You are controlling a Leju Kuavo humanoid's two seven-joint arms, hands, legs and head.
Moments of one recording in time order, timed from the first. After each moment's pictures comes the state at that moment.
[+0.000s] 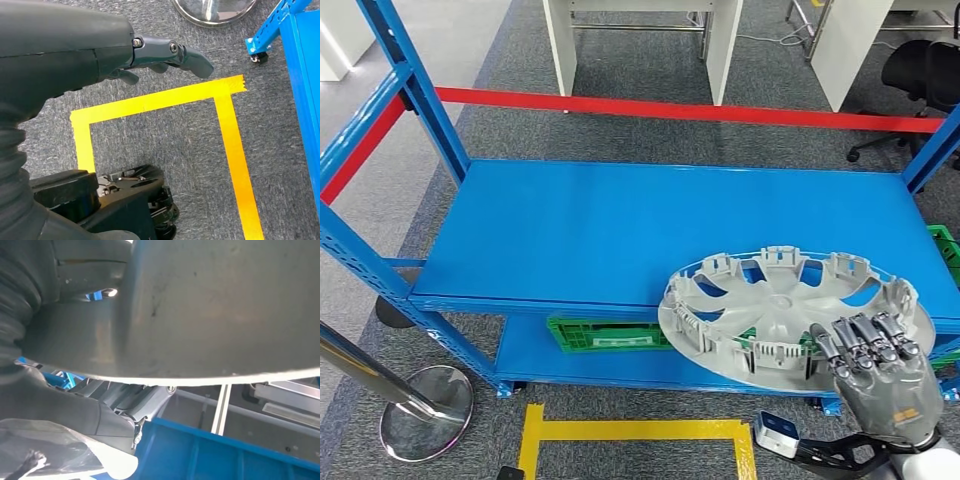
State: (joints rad) left arm -0.05 -0.23 0.44 -0.21 -0.57 0.37 -0.47; right arm 0.35 -0.04 -0.29 -2.11 1.57 -0.67 -0.50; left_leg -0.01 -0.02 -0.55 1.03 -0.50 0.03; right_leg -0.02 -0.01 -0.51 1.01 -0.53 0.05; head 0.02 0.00
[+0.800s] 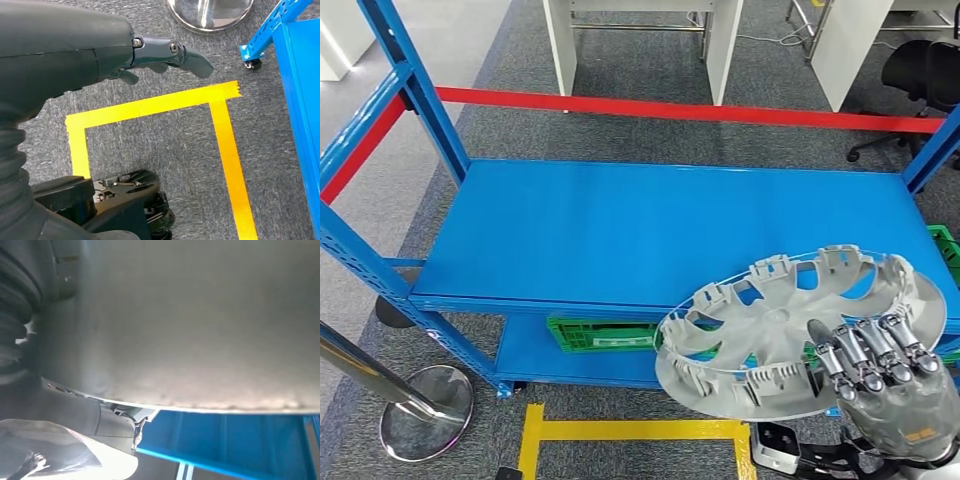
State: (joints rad) left arm -0.05 -0.23 0.45 -0.21 -0.59 0.38 -0.50; right arm 0.33 -0.03 -0.25 -2.27 1.57 -0.67 -0.58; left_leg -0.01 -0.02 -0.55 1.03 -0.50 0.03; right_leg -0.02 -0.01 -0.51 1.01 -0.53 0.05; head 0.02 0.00
